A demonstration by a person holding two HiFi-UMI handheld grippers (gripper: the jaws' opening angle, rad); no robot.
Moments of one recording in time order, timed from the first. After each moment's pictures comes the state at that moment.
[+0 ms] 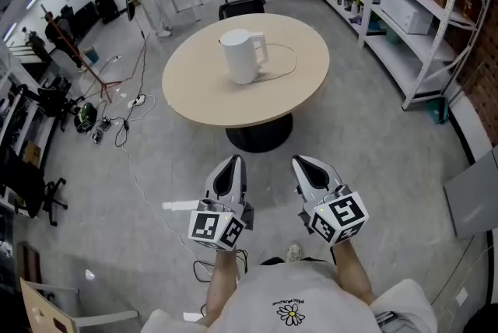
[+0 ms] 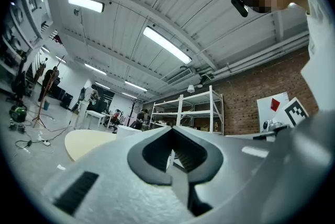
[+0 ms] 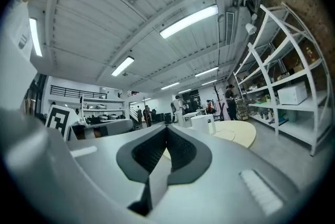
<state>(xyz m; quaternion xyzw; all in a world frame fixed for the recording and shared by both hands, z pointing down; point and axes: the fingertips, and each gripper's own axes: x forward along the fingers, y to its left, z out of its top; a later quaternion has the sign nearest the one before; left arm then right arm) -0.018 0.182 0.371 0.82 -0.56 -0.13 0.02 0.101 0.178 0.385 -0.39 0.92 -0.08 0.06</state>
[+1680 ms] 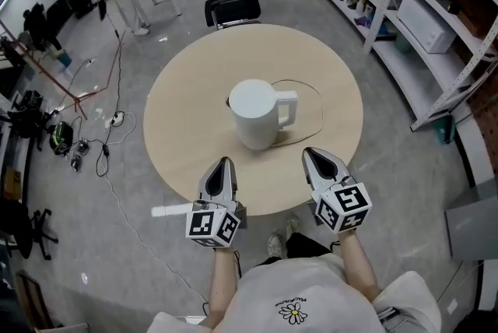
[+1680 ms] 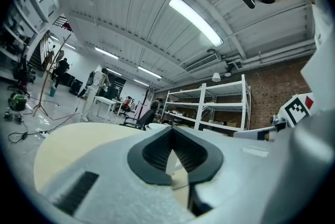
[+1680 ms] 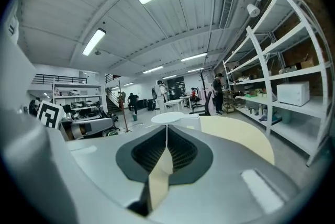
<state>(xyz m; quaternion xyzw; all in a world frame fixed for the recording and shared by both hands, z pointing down) -0.198 -0.252 0.416 0.79 -0.59 -0.11 0.10 -0.016 -0.272 0.418 -0.46 0.88 -0.12 -0.02</state>
